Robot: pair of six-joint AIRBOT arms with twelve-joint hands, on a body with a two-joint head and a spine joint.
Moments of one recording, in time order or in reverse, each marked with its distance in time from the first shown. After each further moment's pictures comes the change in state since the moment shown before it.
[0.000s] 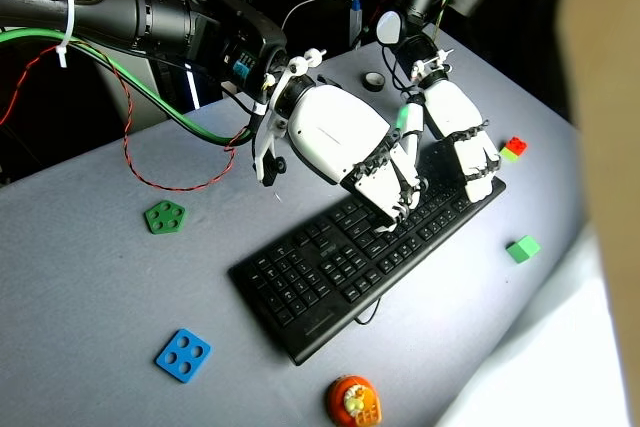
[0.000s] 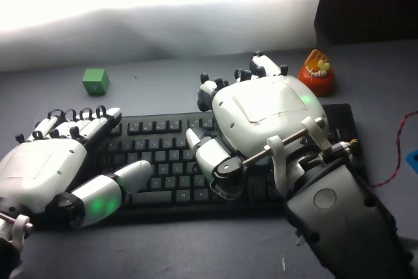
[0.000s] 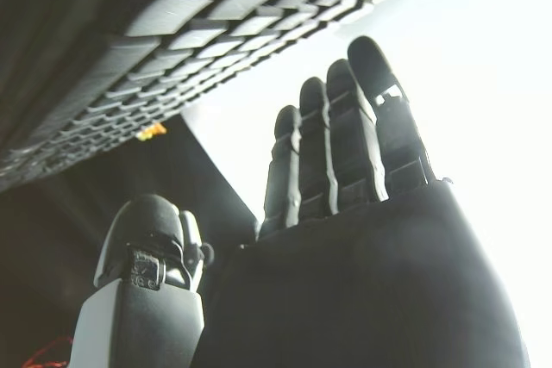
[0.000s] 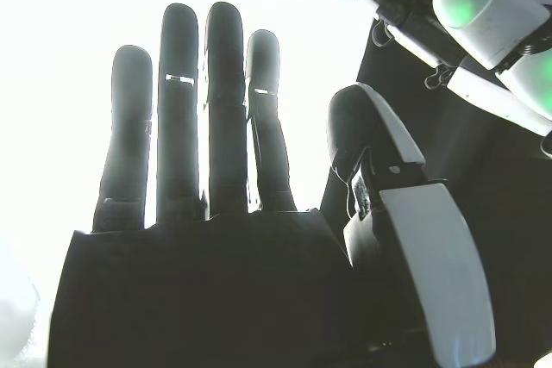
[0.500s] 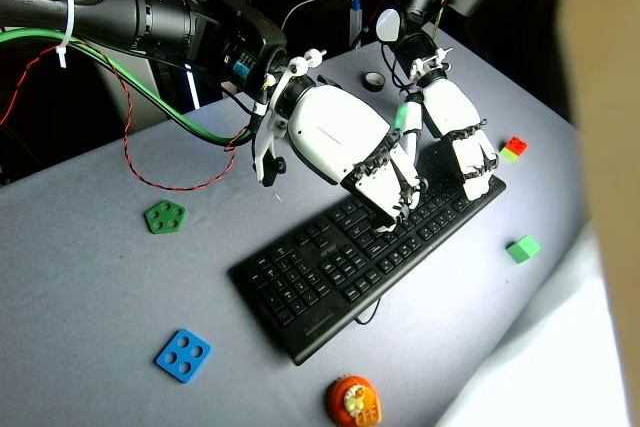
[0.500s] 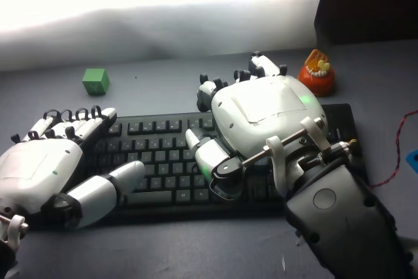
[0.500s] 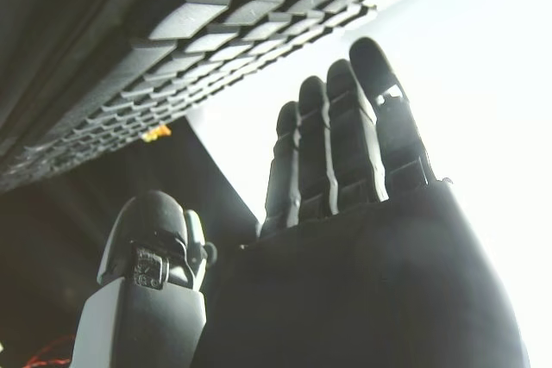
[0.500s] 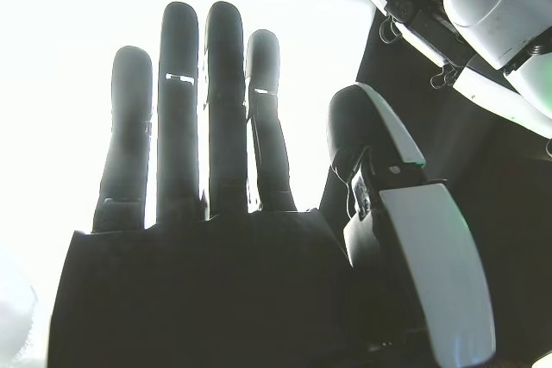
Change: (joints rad) left arm 0.008 0.010 -0.004 0.000 0.000 -0.003; right arm 0.001 0.000 0.000 0.000 -0.004 -0.004
